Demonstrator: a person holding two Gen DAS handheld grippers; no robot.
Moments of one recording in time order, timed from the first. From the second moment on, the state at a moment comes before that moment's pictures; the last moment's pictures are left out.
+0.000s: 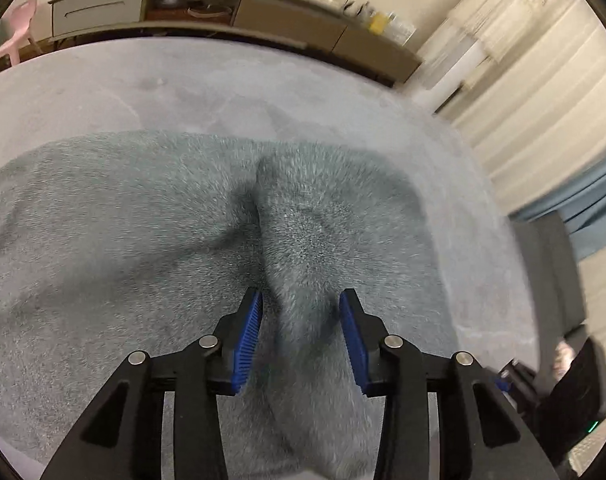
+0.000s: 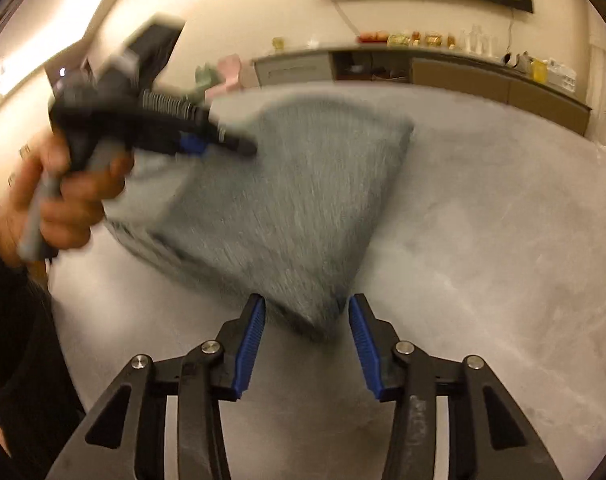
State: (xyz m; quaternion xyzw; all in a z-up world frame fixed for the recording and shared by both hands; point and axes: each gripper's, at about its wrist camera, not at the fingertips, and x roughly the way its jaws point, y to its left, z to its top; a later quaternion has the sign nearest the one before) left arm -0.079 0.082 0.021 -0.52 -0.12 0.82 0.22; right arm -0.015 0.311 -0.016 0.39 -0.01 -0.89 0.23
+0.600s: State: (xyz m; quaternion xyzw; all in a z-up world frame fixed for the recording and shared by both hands) left arm 0.014 -0.101 0.066 -0.45 -0.20 0.86 0.14; right arm -0.069 0.212 0.002 0.45 0.12 -0.88 0.13
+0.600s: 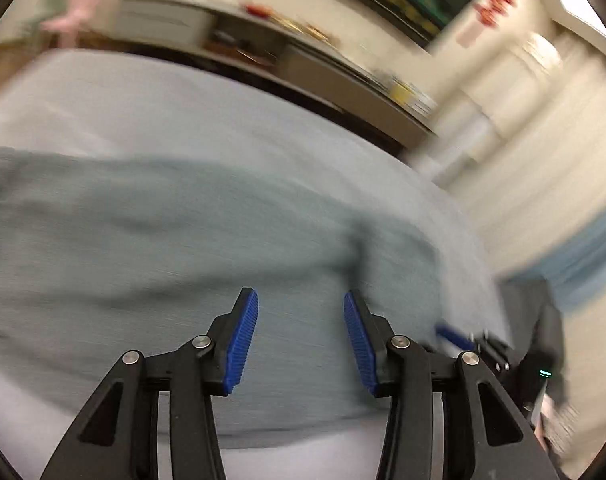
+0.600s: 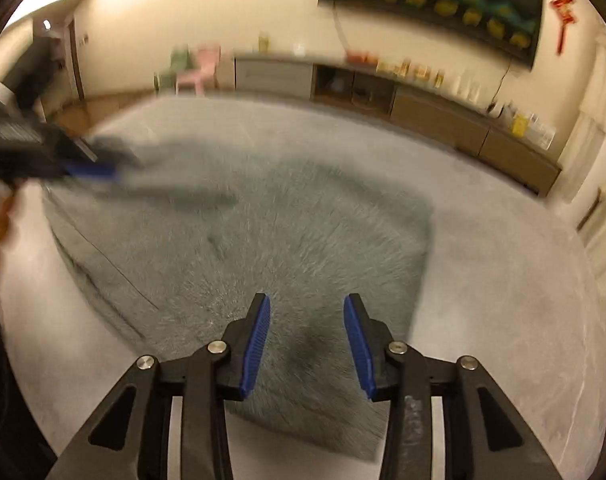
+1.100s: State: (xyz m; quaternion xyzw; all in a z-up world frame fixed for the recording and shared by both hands) left arm 0.079 -0.384 0.000 -0.40 -0.41 0.81 -0.10; right arm -0.042 -0.041 0.036 0.39 0.17 -0.85 0.32
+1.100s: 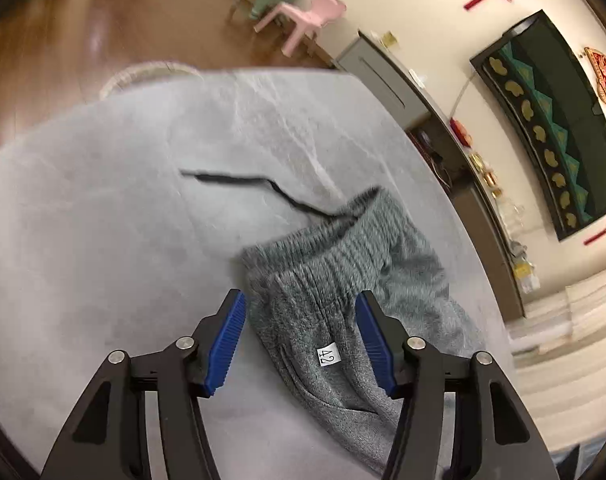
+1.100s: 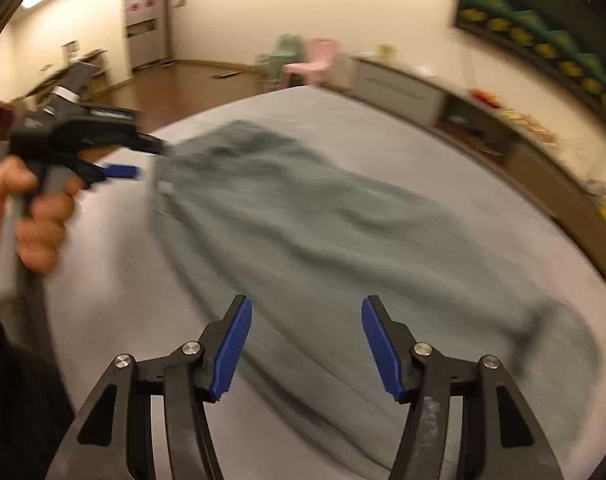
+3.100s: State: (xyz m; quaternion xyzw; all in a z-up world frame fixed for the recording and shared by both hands) left arm -0.039 -0.187 -0.022 -0.48 -0.21 0.85 0.09; right arm -0.217 -0.072 -0.008 0.52 0.13 -0.80 0.28
